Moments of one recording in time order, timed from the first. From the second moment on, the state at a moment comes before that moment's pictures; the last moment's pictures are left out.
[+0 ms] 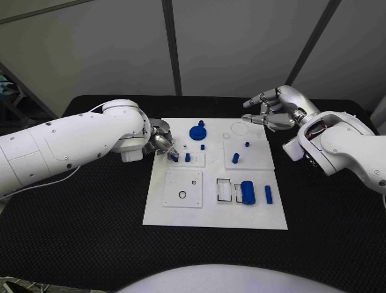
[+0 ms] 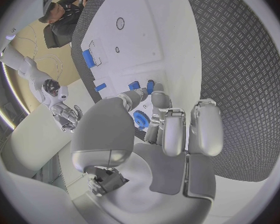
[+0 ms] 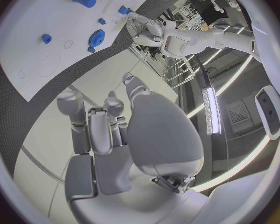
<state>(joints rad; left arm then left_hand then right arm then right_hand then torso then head) 1.25 -0.75 0.02 1.40 -1.06 0.25 -0.57 1.13 -0.15 0.65 0.10 0.22 0.96 0.04 0.64 0.47 1.27 -0.01 1.03 0.76 1.47 -0.09 1.44 1.31 0.07 1.46 0.02 1.34 1.30 1.16 -0.84 0.10 1.56 -0.99 -0.44 0.02 1.41 -0.11 0.11 0.15 0.29 0.92 0.16 0.16 0.07 1.19 0.07 1.13 1.05 1.47 0.00 1.38 1.27 0.12 1.19 0.11 1.20 0.95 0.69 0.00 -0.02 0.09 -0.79</state>
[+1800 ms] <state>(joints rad) 1.25 -0.71 0.00 1.35 -1.05 0.25 -0.59 1.00 -0.14 0.49 0.06 0.19 1.04 0.01 0.63 0.47 1.35 -0.06 1.05 0.82 1.46 -0.11 1.44 1.31 0.07 1.46 0.01 1.36 1.31 1.16 -0.84 0.10 1.56 -0.99 -0.43 0.02 1.41 -0.11 0.11 0.15 0.29 0.92 0.16 0.16 0.07 1.19 0.07 1.13 1.05 1.47 0.00 1.38 1.27 0.12 1.19 0.11 1.20 0.95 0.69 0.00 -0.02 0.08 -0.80</state>
